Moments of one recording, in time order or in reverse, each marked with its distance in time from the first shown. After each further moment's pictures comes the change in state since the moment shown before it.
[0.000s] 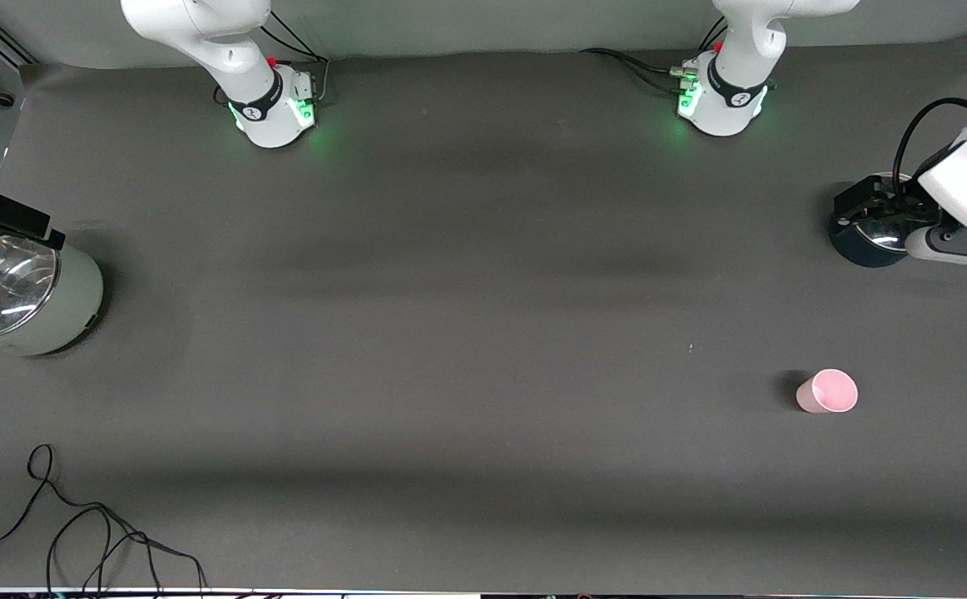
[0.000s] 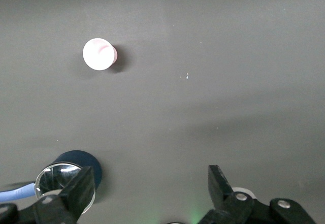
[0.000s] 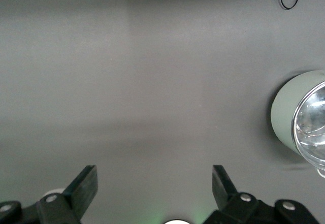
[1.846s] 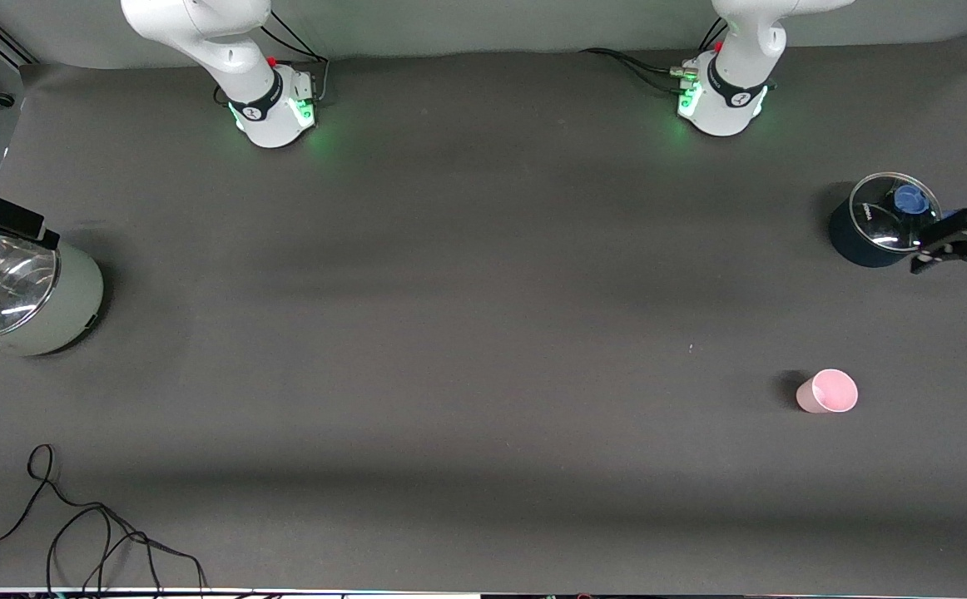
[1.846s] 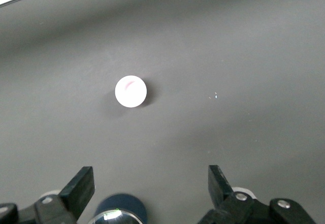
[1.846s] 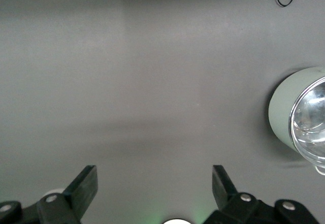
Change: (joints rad) left arm 0.218 0.096 0.017 0.018 -0.108 0.160 0.475; right arm 0.000 0.001 -0.014 0.000 0.000 -0.003 0.000
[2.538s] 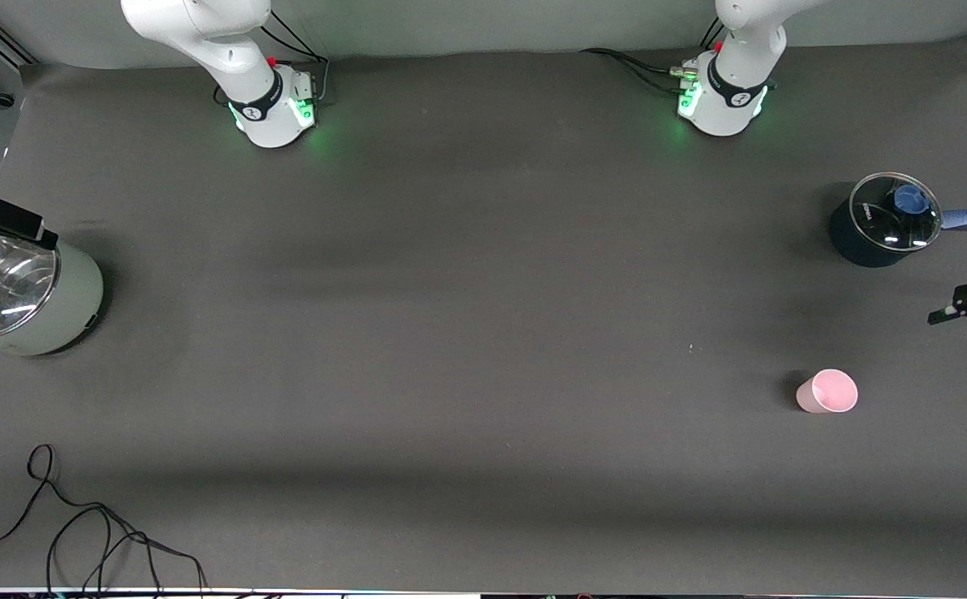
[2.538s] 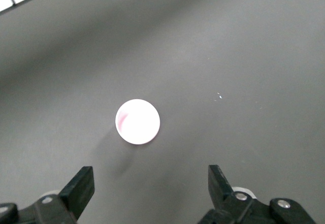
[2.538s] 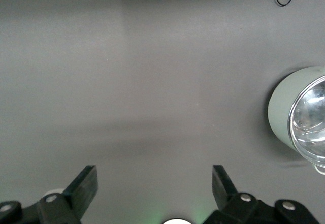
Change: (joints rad) left arm 0.270 0.326 0.003 0.002 -0.412 0.118 0.808; right arm 0.000 0.000 -0.004 0.000 0.000 0.000 0.000
